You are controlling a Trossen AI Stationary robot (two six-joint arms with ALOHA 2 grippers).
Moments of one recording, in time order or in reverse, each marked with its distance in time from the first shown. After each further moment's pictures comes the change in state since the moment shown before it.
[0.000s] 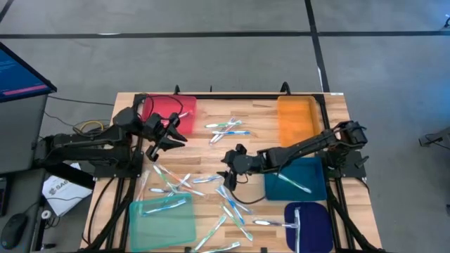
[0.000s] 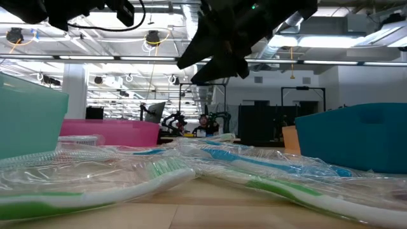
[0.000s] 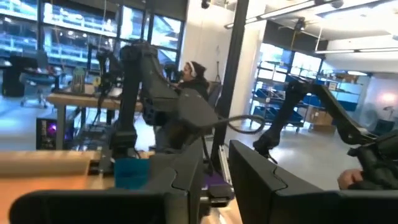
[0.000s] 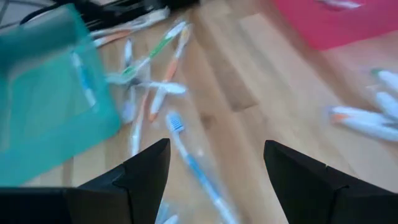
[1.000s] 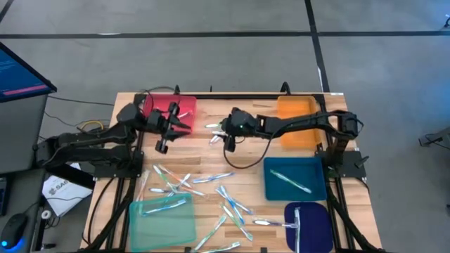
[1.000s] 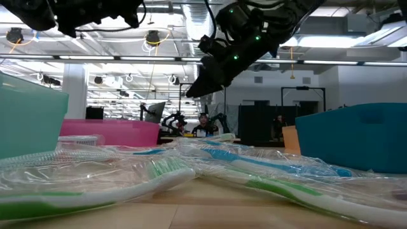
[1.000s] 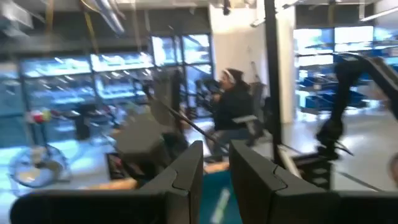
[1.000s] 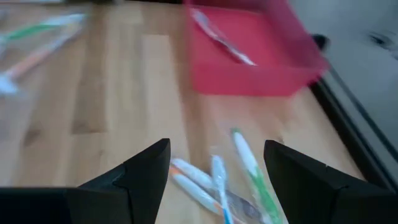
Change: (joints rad) left arm 0.147 0.081 -0.001 0.154 -0.018 0.230; right arm -0.378 0.038 0.000 0.111 -0.232 -0.596
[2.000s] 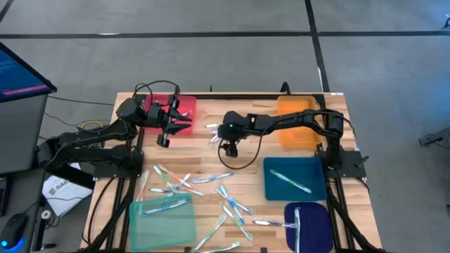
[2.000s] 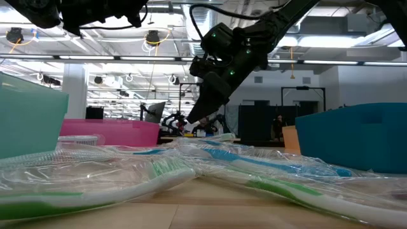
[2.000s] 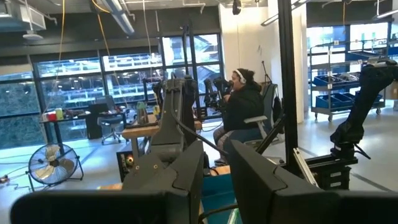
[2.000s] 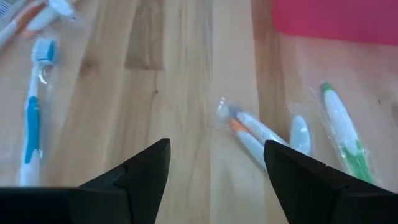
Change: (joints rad) left arm 0.046 0.033 0.046 -0.014 0.014 -0.002; right arm -0.033 0.149 0.131 -0.238 -0.246 -0.039
